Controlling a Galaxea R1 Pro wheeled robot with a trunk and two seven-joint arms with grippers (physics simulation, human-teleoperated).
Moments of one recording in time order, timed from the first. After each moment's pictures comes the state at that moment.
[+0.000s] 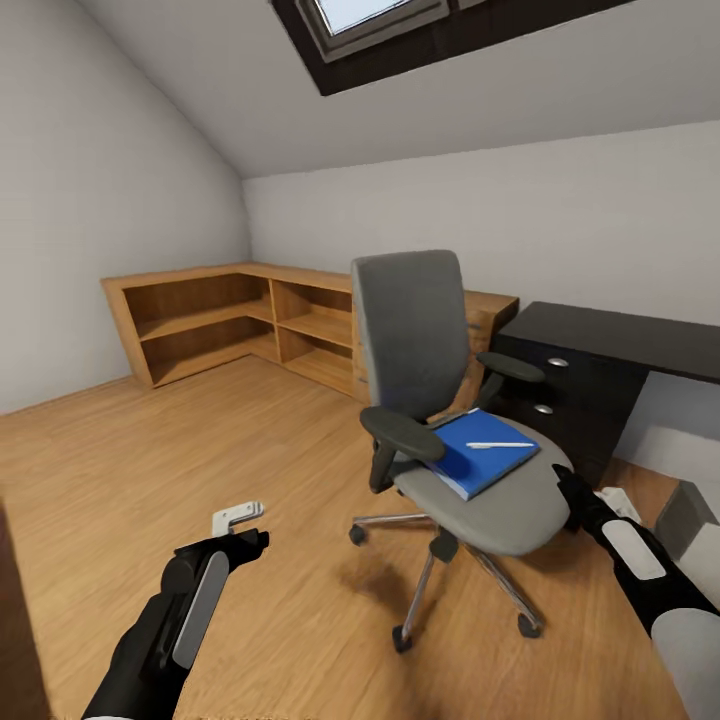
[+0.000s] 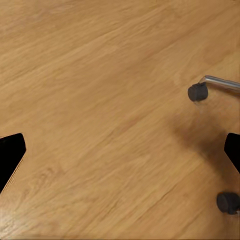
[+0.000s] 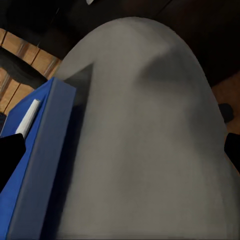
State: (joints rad) left arm -0.39 -0.06 0.01 -1.29 0.33 0.77 0.37; right arm -0.69 -0.31 -0.12 -0.63 -1.13 0.12 -0.02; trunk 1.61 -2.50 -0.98
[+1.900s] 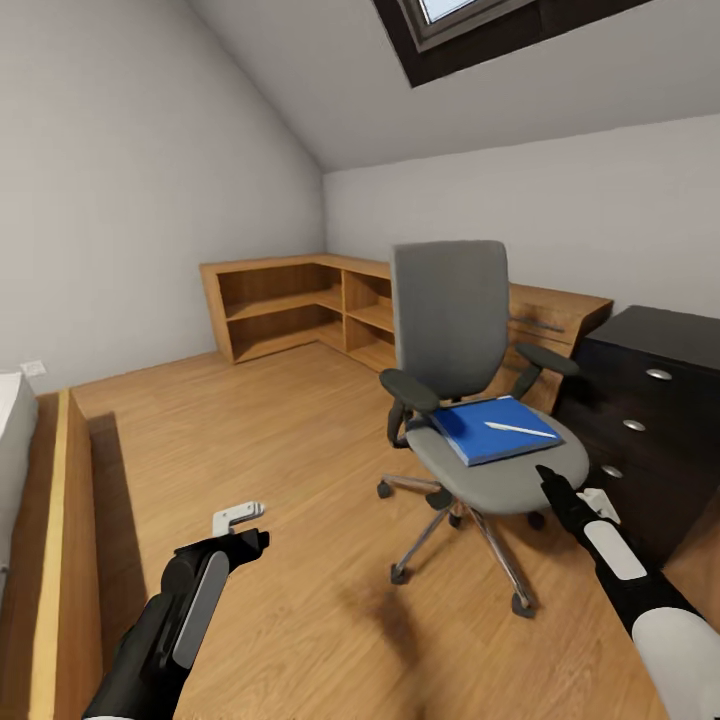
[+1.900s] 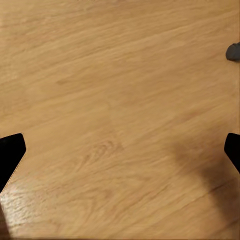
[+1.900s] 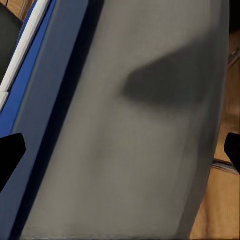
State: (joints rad) left arm -0.39 -0.06 0.01 -1.29 0.33 0.77 0.36; right arm -0.69 -0.26 -0.11 -0.62 -1.13 0.12 -0.01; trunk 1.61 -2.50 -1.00
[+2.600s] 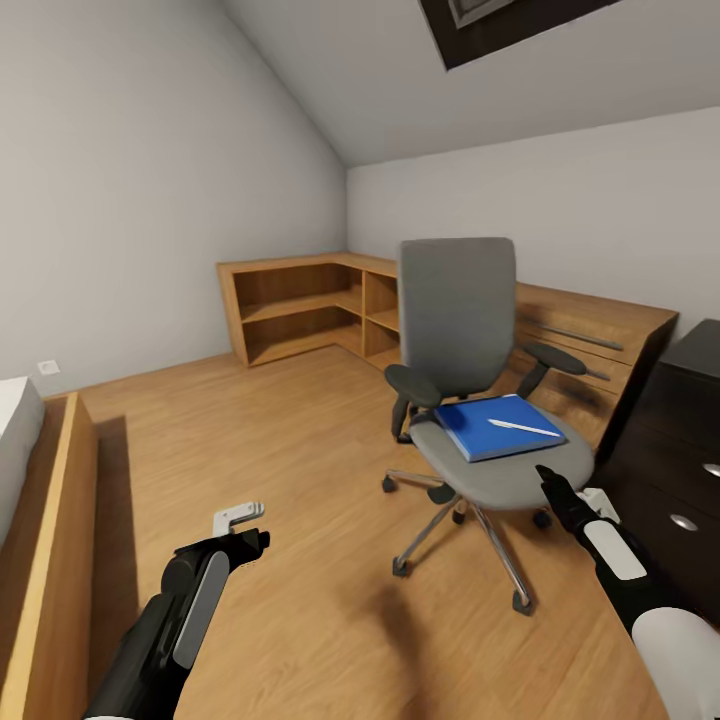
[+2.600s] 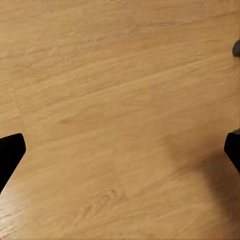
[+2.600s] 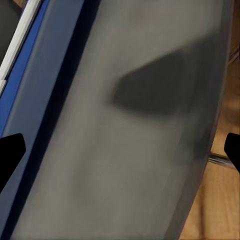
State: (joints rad) left arm -0.39 -0.06 0.01 -1.29 0.33 0.77 0.36; right arm -0.69 -0.26 -0.11 -0.63 -1.13 0.12 -0.02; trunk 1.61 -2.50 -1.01
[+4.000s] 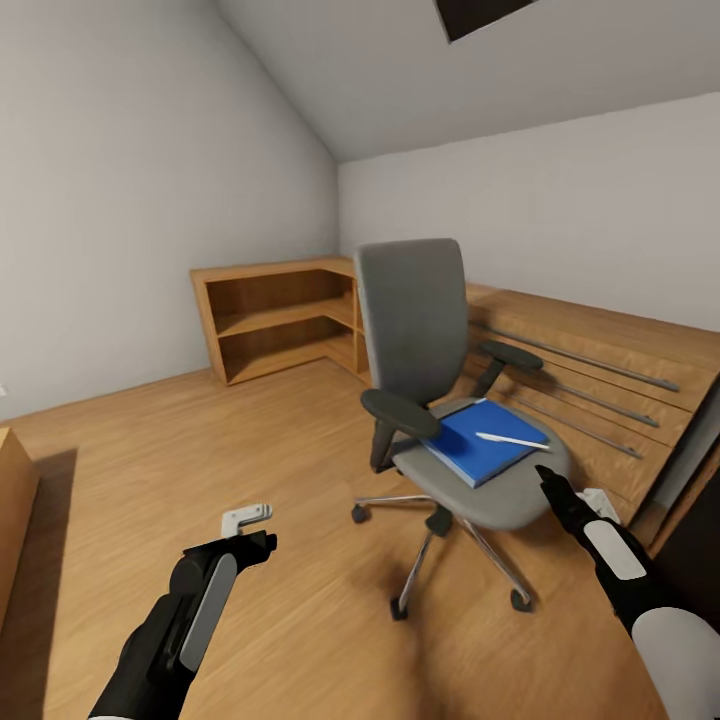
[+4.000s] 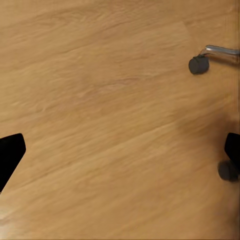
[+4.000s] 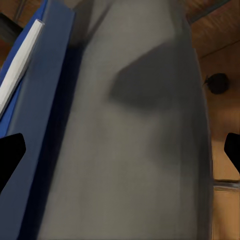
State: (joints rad) left arm -0.39 -0.06 -0.03 -1.28 0.33 0.77 0.36; right arm -0.69 -0.26 -0.11 -0.63 -1.13 0.12 -0.02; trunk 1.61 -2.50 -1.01
